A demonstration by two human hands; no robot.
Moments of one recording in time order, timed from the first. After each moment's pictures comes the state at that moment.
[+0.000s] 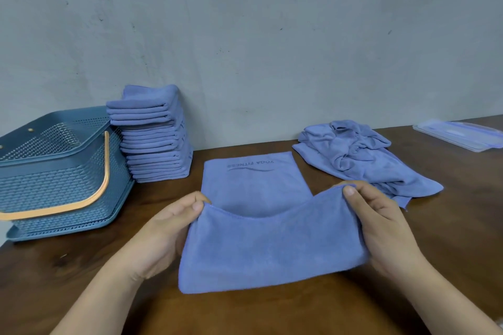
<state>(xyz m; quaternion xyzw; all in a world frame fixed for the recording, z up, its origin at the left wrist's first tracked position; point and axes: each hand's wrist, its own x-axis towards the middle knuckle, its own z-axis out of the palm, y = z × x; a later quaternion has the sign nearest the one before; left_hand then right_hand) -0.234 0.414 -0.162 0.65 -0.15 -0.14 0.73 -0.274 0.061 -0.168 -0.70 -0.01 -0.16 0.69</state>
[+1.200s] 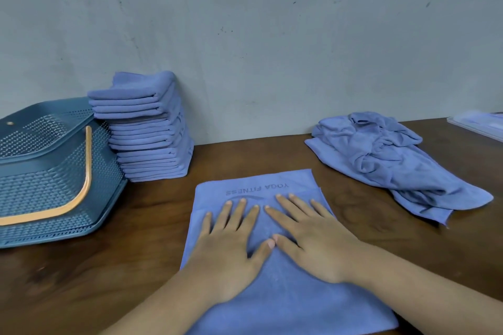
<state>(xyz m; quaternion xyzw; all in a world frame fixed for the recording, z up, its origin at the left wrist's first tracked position) -0.183 0.328 -0.231 0.98 -0.15 -0.04 0.08 -0.168 0.106 -0.229 -0.97 -0.23 0.04 0.06</state>
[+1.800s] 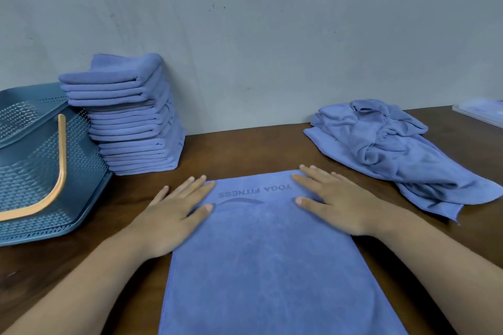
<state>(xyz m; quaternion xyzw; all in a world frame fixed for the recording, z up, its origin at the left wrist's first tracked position) -0.111 0.424 -0.222 0.98 -0.15 -0.09 0.13 -0.106 0.046 -0.222 -0.97 -0.17 0.06 0.13</state>
